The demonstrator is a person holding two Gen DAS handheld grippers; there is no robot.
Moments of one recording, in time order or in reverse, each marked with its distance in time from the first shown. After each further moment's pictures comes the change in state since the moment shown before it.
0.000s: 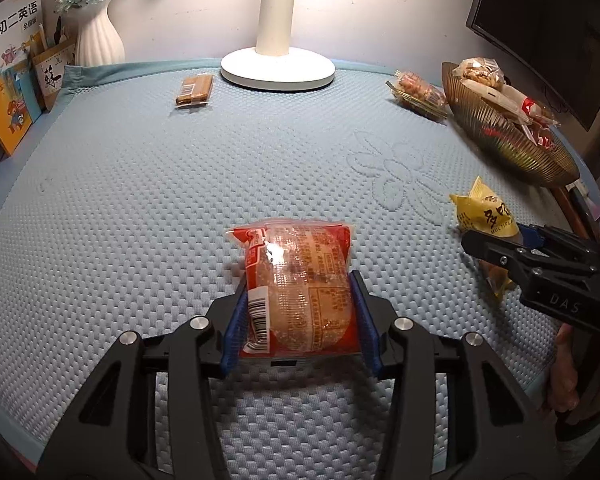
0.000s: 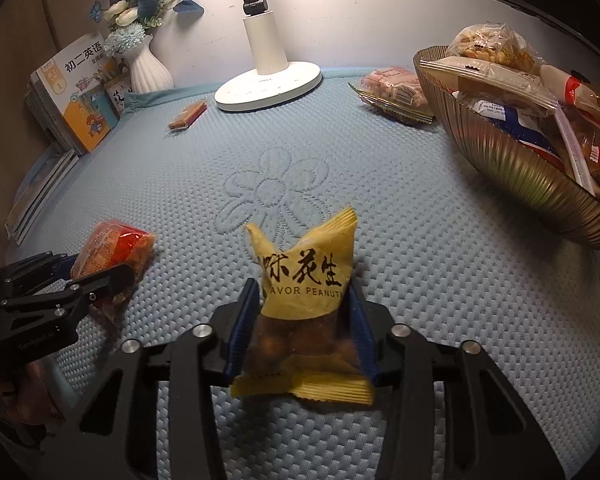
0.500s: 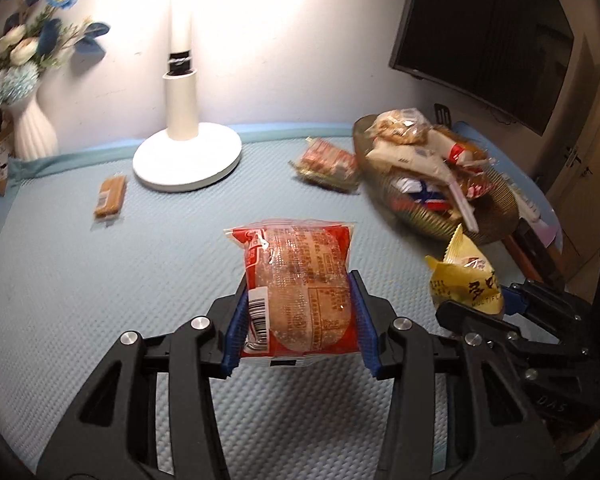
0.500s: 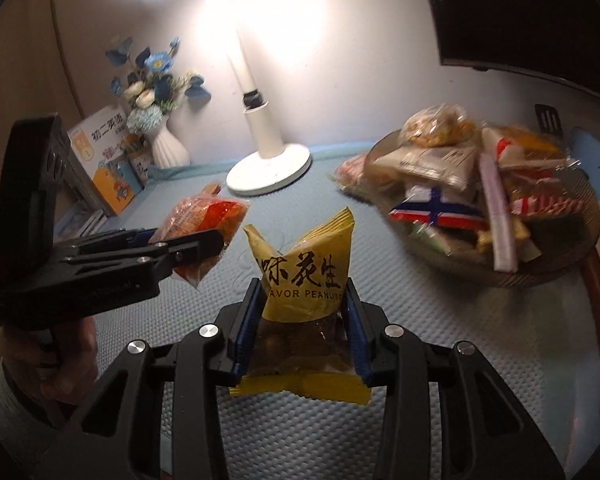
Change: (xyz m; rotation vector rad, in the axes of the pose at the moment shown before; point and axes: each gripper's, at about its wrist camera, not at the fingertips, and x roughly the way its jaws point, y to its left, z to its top) left arm -0.022 -0.079 0.082 0.119 -0.122 -0.154; right arm -0.107 -0.062 0.027 0.136 -0.244 0.035
